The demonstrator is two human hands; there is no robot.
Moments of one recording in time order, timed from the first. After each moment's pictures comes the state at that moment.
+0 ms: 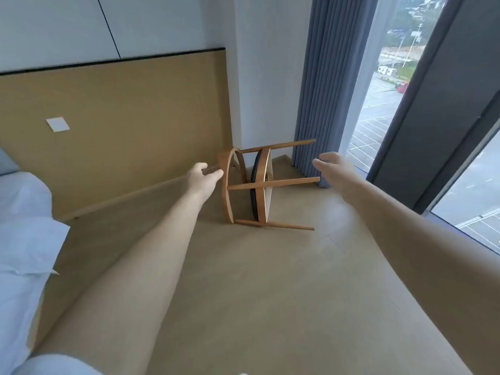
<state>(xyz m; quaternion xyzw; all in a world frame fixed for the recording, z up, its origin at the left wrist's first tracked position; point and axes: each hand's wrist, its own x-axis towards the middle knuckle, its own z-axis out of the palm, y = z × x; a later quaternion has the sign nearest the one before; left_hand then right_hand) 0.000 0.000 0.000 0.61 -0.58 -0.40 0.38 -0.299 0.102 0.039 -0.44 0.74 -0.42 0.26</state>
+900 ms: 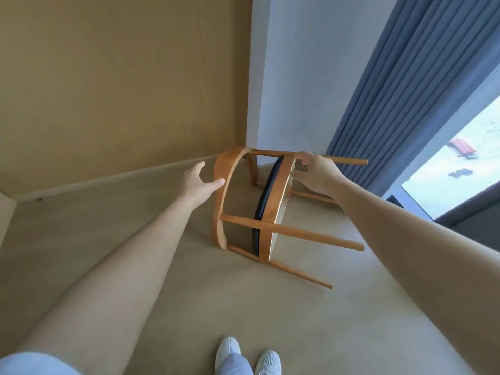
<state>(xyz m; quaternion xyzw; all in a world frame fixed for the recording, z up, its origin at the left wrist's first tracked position) -0.124 -0.505 -0.128 0.68 -0.56 -0.38 0.27 -0.411 -0.486 -0.072 -0.65 0.72 -0.15 0.20</state>
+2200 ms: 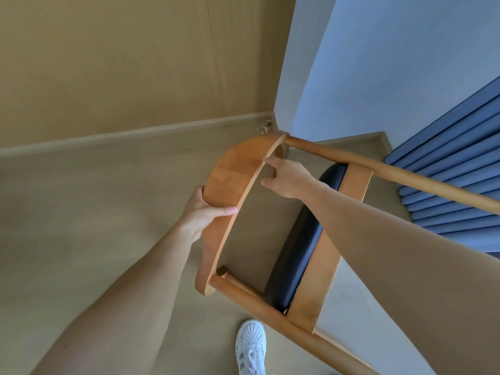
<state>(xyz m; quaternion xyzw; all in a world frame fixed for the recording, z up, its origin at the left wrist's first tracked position) -0.142 -0.868 -0.479 0.70 -0.31 -0.59 0.26 -0.357 -0.943 -0.411 -0.70 0.62 0.07 0.35</state>
